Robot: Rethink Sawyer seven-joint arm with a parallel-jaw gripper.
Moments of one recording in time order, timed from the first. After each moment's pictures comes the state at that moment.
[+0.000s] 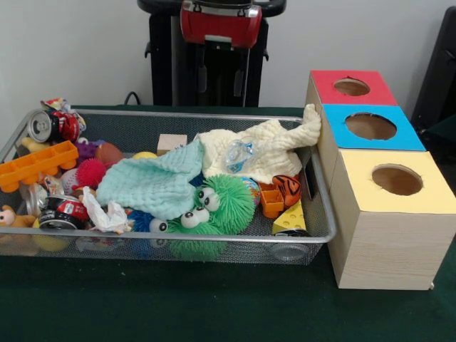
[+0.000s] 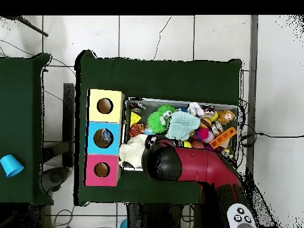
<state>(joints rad) -0.42 -0.92 0.16 1.92 -0.24 0.44 1.82</state>
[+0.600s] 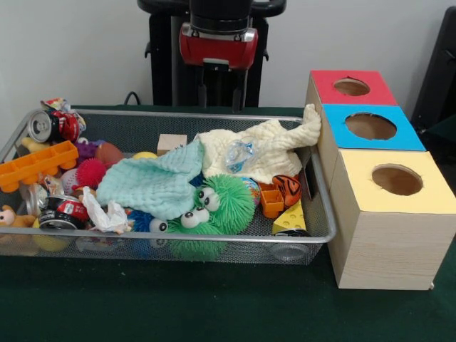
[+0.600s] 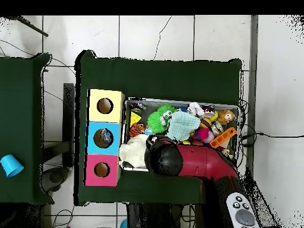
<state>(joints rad) -0.43 -0.83 0.16 1.90 -0.24 0.44 1.82</state>
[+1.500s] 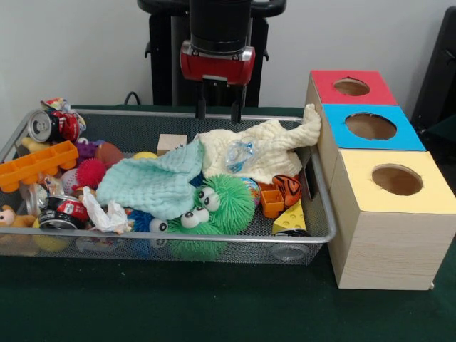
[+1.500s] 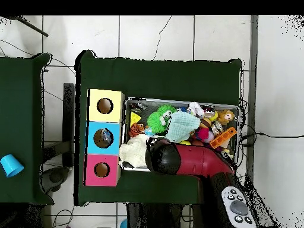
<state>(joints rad) -0.40 -0.77 0.12 1.88 -0.24 0.43 1.82</state>
